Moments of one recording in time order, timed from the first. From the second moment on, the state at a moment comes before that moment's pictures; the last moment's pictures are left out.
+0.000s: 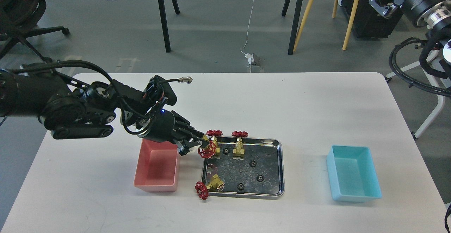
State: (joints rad) left arm -1.56 0.43 0.86 -1.30 1.22 0.07 -0.49; right arm 1.07 -0.50 0.70 0.49 0.17 0.49 0.06
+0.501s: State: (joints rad) left arm -1.58 0.71 0.86 -1.44 1.40 0.07 -0.49; right arm 1.06 -0.49 0.70 0.49 0.17 0.49 0.06
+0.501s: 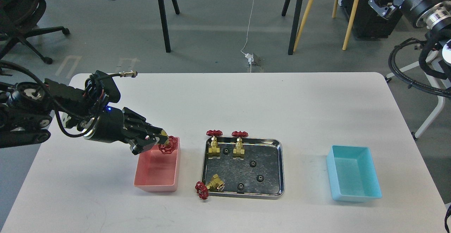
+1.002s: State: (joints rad) left arm -1.46 0.69 0.85 -1.34 1.43 0.08 -0.49; right arm 1.05 -0.49 0.70 0.49 0.17 0.49 0.06
